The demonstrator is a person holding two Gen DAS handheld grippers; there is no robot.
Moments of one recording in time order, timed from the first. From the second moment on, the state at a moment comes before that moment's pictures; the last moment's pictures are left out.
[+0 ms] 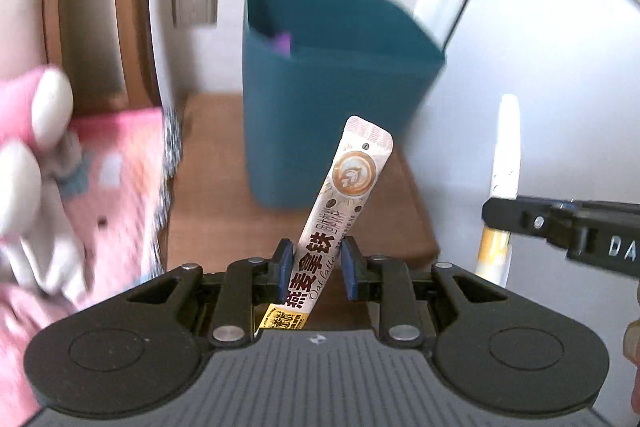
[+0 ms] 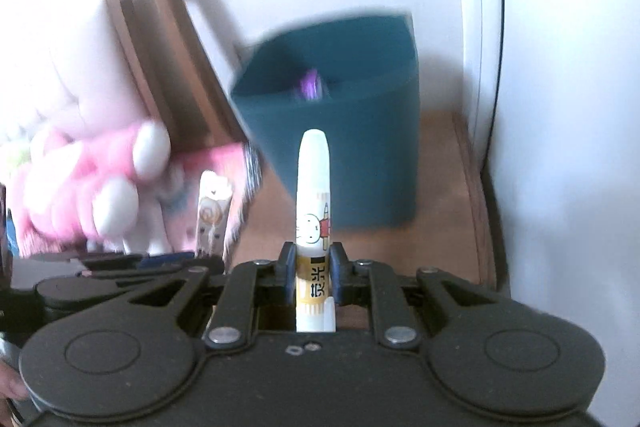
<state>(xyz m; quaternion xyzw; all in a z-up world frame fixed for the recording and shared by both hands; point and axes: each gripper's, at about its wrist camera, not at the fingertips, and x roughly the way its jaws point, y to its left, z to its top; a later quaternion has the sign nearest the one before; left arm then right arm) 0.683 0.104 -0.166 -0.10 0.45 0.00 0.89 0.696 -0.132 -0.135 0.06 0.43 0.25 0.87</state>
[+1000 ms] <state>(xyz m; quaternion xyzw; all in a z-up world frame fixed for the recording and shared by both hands) 0.910 0.119 -0.141 -0.06 0.46 0.01 0.89 0.894 -0.066 -0.130 0.02 0.43 0.18 0.88</state>
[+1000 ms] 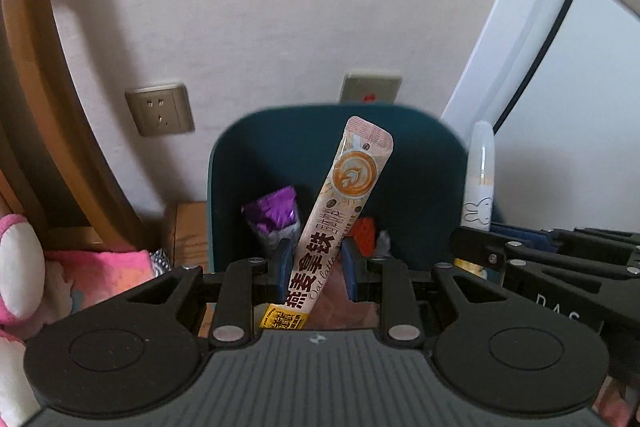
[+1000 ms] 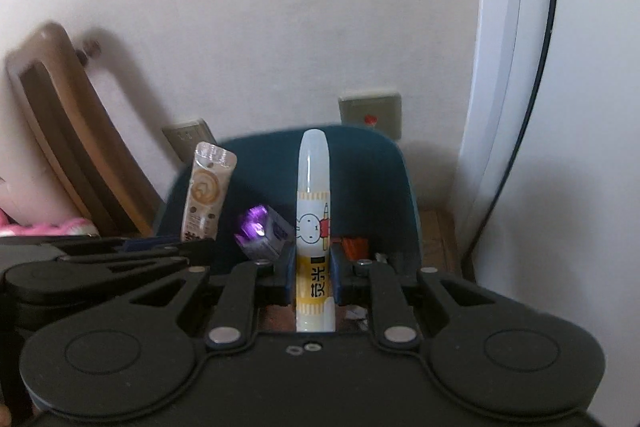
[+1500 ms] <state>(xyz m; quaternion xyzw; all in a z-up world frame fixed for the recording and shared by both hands) 0.921 0.108 -0.186 -0.03 0.50 0.00 0.86 0.895 -0.061 -0.165 0.00 0.46 0.18 0.87</state>
